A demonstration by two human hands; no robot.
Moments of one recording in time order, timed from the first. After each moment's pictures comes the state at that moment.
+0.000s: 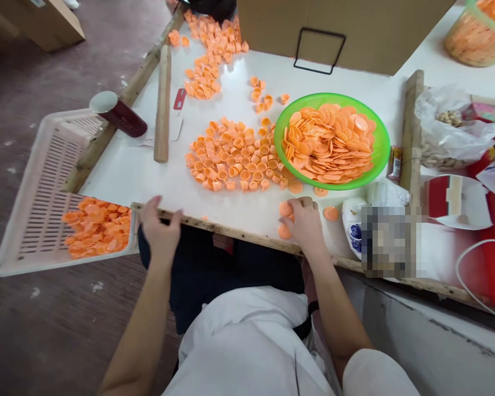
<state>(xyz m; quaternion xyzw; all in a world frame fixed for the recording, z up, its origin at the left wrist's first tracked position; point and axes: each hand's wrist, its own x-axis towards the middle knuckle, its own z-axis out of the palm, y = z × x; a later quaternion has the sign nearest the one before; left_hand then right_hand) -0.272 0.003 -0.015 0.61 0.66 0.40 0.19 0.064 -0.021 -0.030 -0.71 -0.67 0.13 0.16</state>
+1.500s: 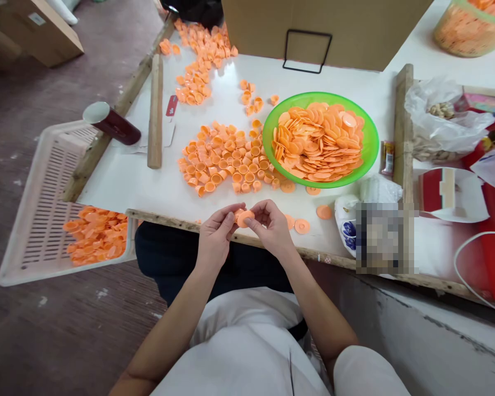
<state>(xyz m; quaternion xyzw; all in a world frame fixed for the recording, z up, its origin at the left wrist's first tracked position) -0.146 -0.030 0.014 0.33 0.44 0.52 0.65 -0.009 -0.031 0.004 -0.47 -0.43 0.56 0.53</state>
